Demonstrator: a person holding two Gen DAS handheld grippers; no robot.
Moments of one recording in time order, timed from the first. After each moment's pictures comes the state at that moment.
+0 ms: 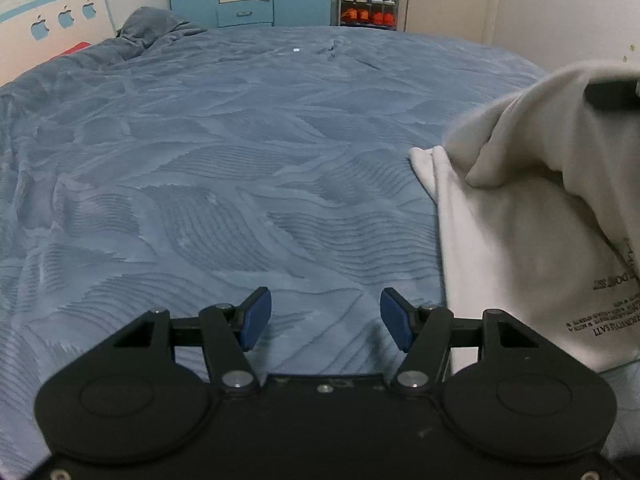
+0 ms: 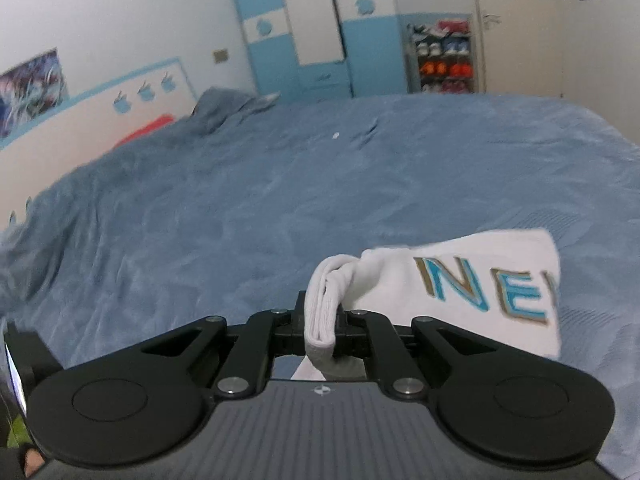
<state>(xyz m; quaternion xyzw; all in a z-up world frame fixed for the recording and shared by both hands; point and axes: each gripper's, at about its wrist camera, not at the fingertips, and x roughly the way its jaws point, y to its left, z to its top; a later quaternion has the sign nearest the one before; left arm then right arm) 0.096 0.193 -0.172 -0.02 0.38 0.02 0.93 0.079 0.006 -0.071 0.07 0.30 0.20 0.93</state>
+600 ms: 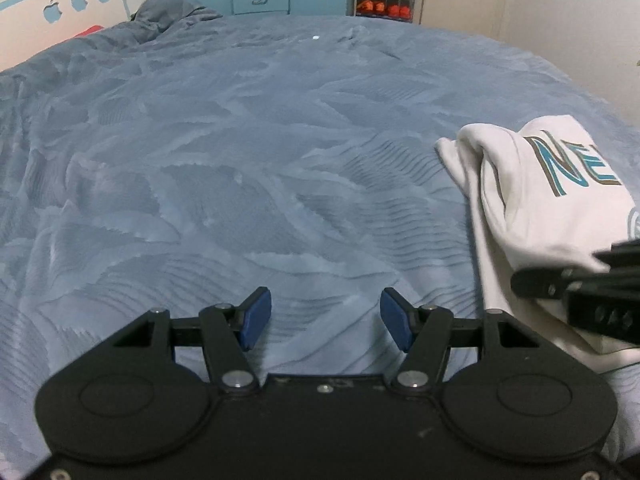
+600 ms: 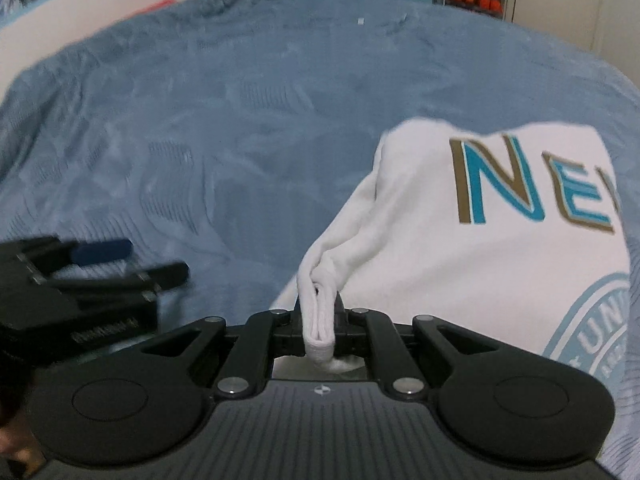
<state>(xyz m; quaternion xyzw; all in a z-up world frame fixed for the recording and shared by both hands) 0.095 0.209 -0.181 -0.03 0.39 0.04 0.92 0.081 0.063 -0.153 -0.02 0.43 0.20 0.88</state>
